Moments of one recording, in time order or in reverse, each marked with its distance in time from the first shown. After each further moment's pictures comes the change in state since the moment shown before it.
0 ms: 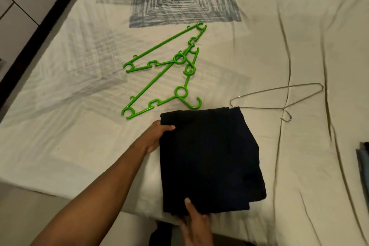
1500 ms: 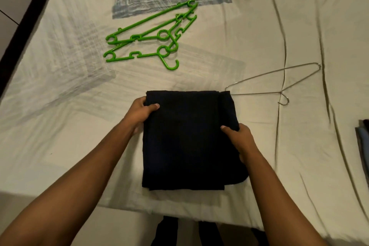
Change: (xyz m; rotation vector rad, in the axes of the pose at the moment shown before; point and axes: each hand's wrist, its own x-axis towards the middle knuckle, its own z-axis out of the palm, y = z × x) left_hand 0.026 0.038 -0.029 0.348 0.213 0.162; right_hand 0.057 -0.195 0.041 -0.946 0.036 -0.558
